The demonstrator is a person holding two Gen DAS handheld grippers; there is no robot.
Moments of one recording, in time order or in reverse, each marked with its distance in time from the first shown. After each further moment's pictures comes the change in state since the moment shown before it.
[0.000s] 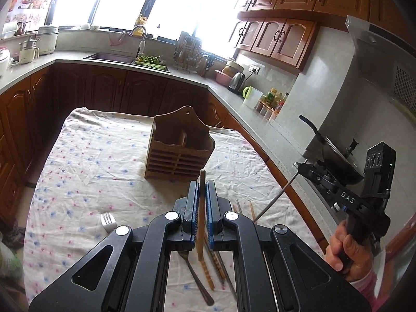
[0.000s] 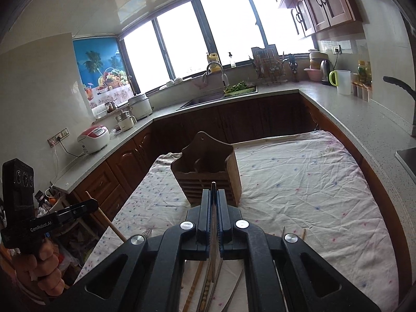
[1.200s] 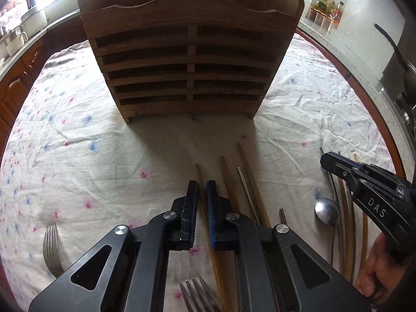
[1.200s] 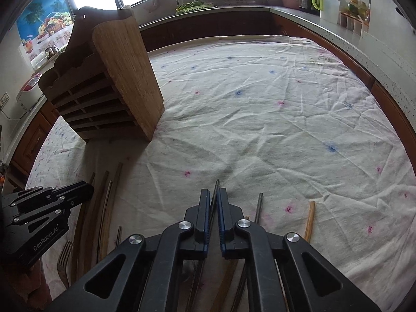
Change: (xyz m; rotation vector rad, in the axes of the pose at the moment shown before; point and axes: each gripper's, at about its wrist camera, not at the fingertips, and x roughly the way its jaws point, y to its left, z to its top) left arm 0.265 0.021 -0.057 0.093 0.454 0.284; right arm 0.197 -0.096 -0.084 0.069 0.427 -0.224
